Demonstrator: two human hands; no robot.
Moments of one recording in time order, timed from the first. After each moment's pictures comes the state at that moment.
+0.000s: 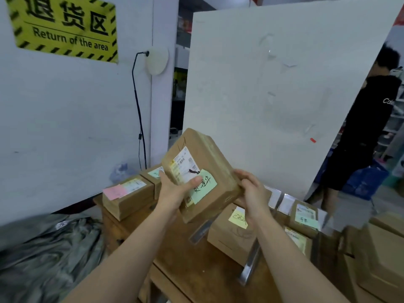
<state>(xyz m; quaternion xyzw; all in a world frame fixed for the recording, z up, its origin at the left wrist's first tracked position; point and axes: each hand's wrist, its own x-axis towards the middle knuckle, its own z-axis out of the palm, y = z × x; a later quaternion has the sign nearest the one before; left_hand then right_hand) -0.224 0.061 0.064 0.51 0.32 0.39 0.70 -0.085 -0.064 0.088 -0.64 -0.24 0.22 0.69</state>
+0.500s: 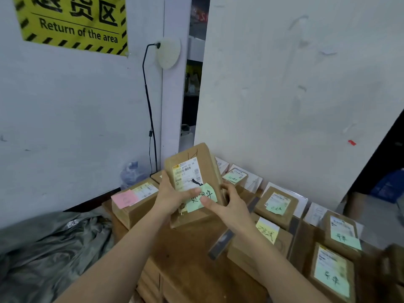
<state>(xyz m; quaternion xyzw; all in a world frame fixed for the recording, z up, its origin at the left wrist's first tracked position) -0.226 0.168 0.032 0.63 0.38 0.35 0.58 -0.100 0.040 0.038 -0.77 -0.41 0.22 0.44</state>
